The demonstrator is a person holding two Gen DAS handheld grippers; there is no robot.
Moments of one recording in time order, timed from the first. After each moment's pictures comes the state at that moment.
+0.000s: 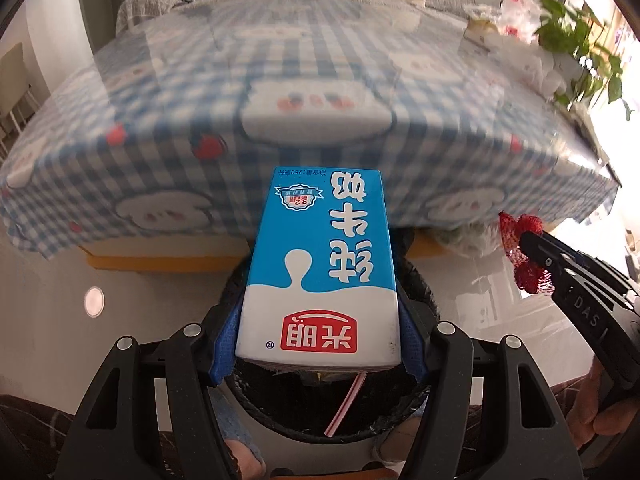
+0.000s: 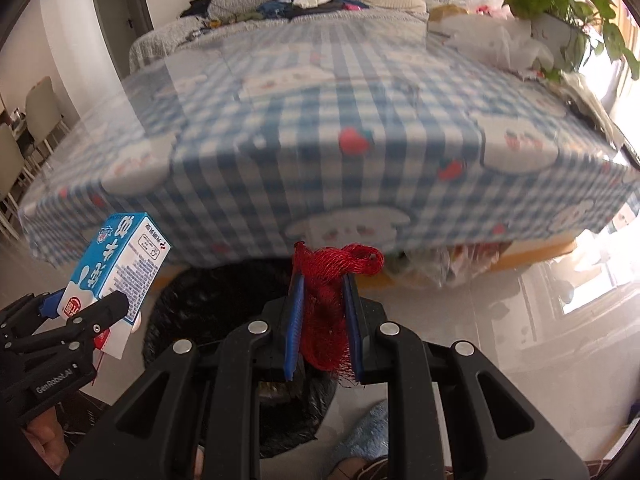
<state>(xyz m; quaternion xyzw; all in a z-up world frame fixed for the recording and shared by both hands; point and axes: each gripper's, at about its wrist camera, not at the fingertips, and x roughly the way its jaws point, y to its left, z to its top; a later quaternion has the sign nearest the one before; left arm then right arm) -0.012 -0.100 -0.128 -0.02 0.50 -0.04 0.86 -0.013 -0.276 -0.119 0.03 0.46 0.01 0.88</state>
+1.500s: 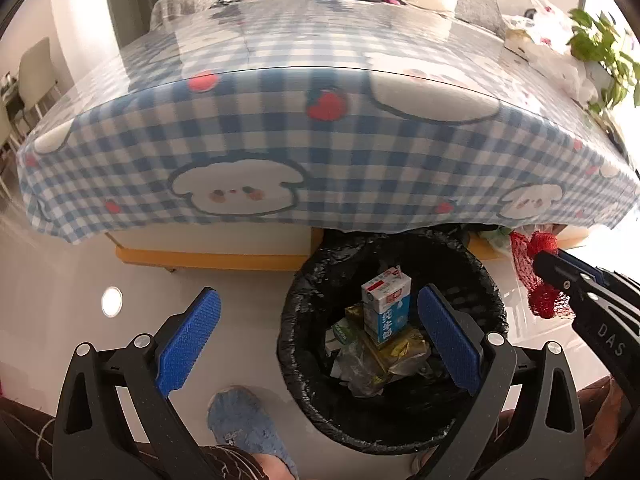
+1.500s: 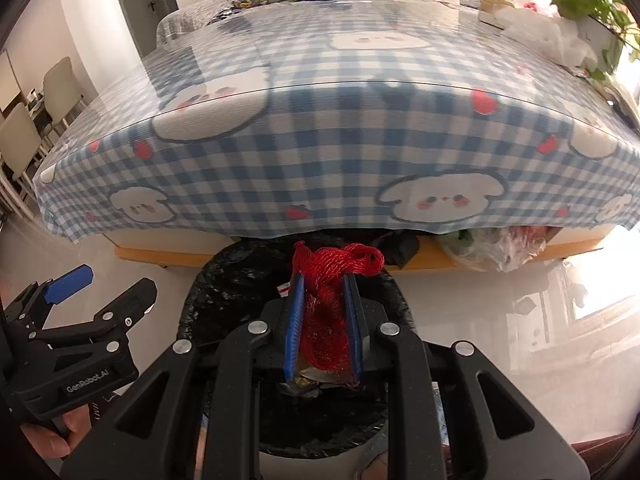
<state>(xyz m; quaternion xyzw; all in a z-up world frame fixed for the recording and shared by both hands) -0.022 -0.028 -0.154 -0.02 0.47 0.01 0.88 -0.018 -0.193 -0.144 0.03 0.48 0.06 0.88</state>
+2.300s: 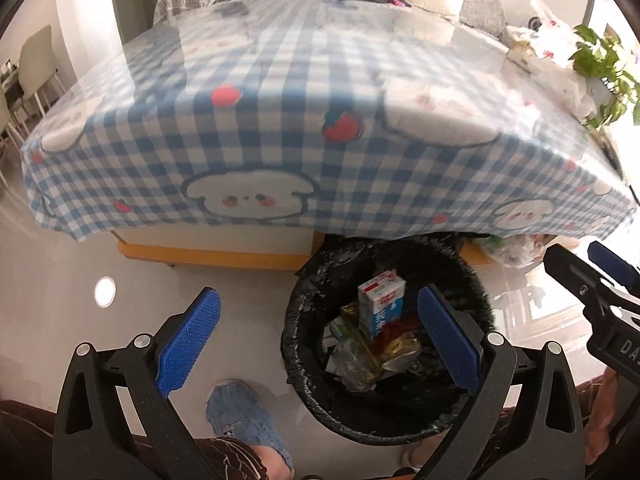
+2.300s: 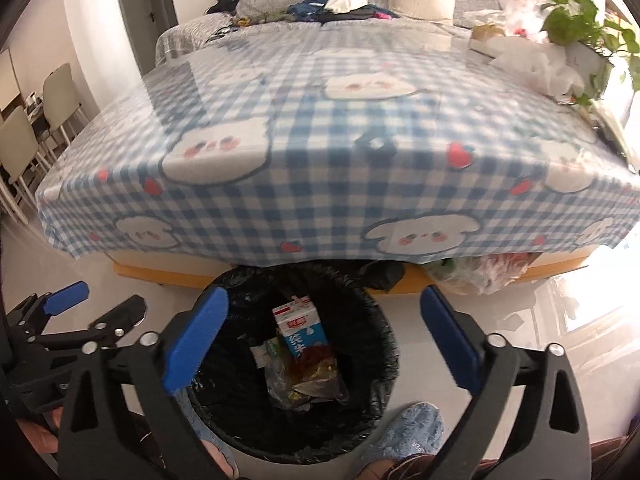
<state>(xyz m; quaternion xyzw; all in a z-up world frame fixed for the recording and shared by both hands) -0.023 -0.021 -0.128 -0.03 0.48 0.00 0.88 -0.022 -0.205 -0.105 0.02 0.45 0.04 0.89</state>
